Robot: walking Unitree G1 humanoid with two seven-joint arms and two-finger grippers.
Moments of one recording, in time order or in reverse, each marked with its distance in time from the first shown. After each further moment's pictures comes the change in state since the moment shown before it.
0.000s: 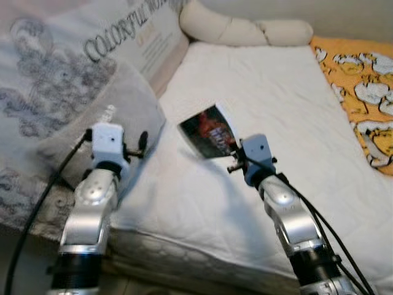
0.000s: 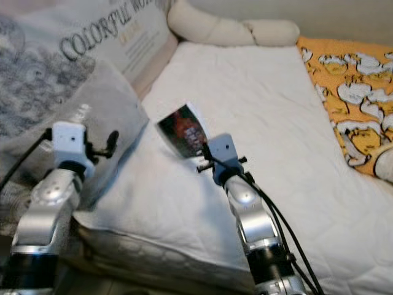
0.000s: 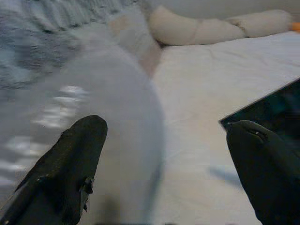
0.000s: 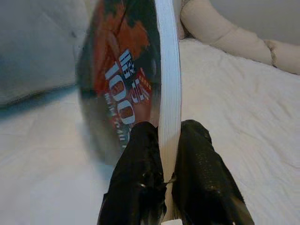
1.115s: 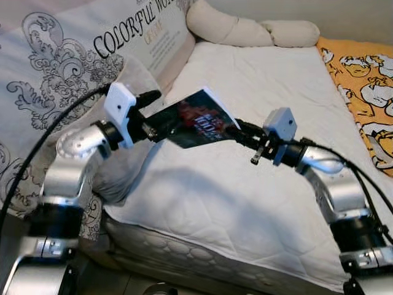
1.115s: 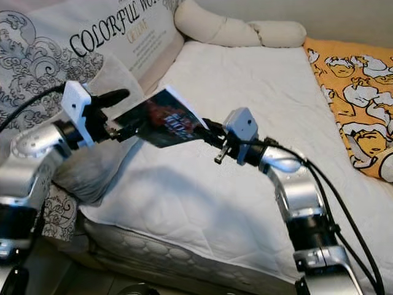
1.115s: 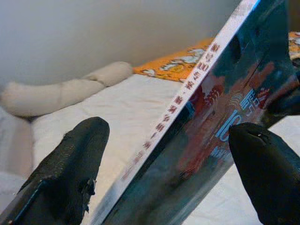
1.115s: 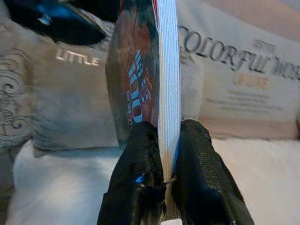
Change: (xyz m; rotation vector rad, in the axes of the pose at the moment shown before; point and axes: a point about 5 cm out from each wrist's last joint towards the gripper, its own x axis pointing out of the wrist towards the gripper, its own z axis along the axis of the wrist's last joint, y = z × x) left arm 0.027 0.004 0.075 0.144 -0.208 -0.747; right arm -0.007 -0.047 0.067 -0.140 -0.293 0.611
